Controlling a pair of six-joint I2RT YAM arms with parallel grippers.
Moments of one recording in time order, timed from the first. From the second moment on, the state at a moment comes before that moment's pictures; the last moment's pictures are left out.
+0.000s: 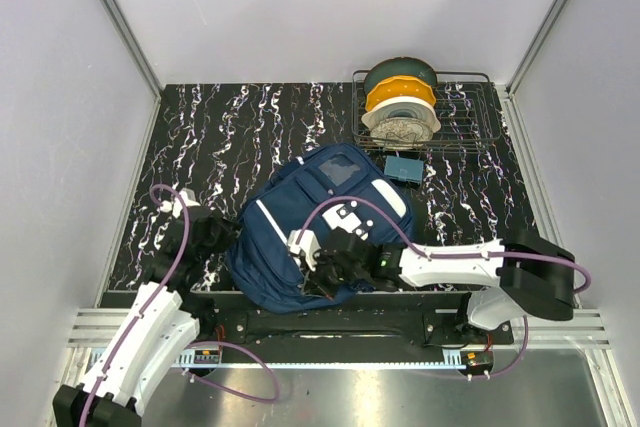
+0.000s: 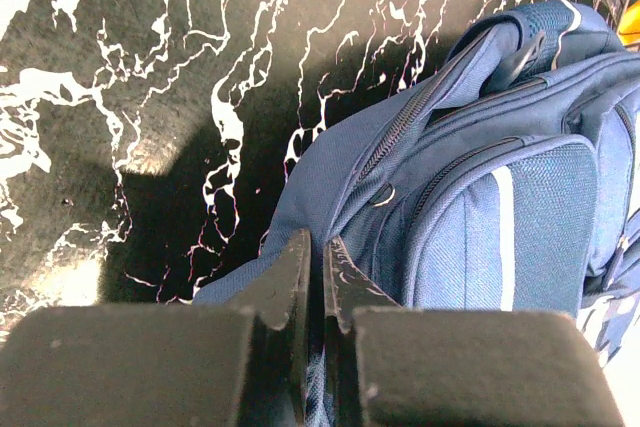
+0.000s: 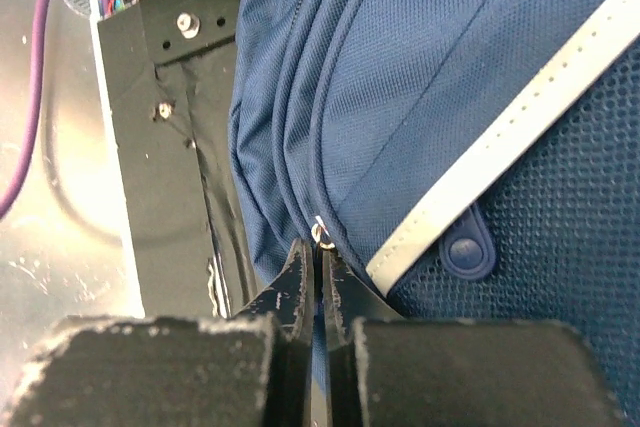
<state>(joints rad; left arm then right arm) -0.28 0.54 0.38 -0.49 -0.09 -0.96 1.24 1.43 0.70 0.12 -0.26 0.15</state>
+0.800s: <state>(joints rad) -0.28 0.23 0.54 -0.90 -0.50 -1.04 1.17 1.69 1.13 -0.08 -0.20 0.41</state>
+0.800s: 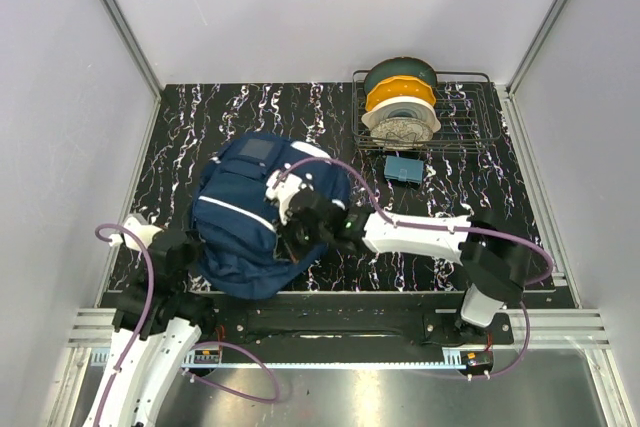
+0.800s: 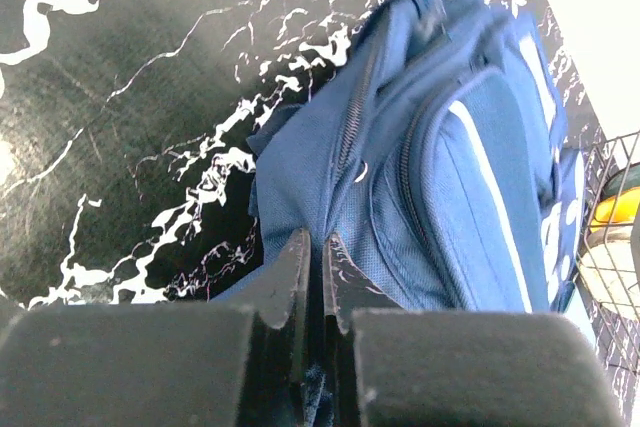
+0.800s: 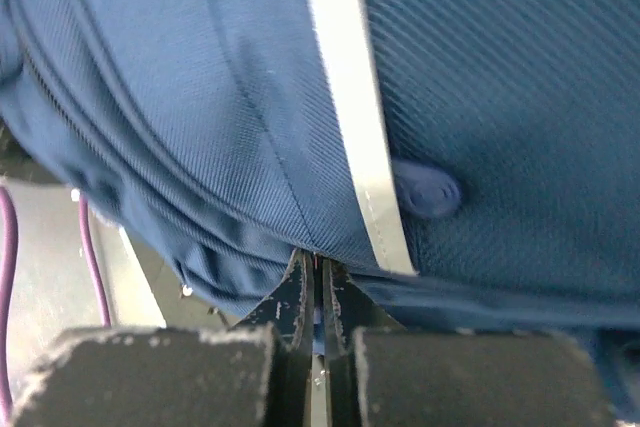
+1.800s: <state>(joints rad) -0.29 0.36 0.55 -0.88 -0.25 -0.94 1.08 1.67 1.07 0.06 -0.04 0.67</state>
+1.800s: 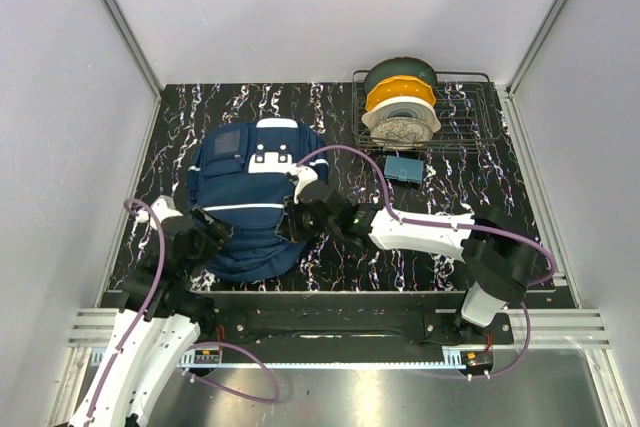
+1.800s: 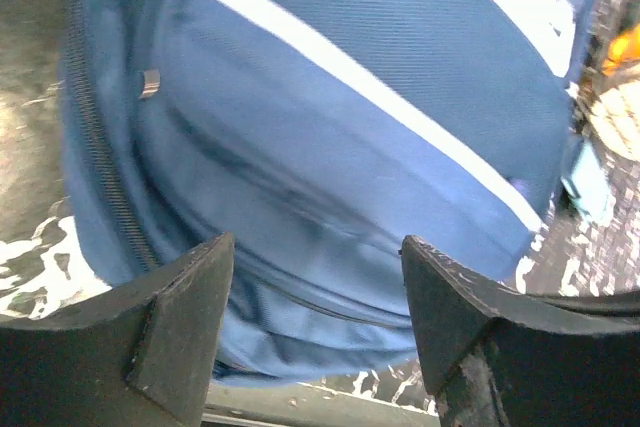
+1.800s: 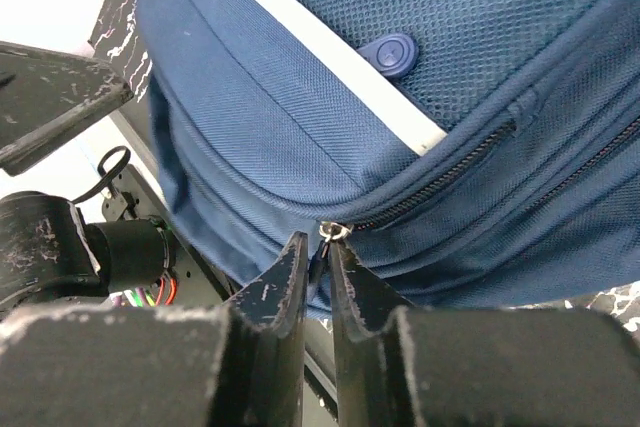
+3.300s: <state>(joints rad) -0.69 0.69 0.71 -0.69 -0.22 -0.82 0.78 1.76 1.17 0.01 -0.27 0.93</state>
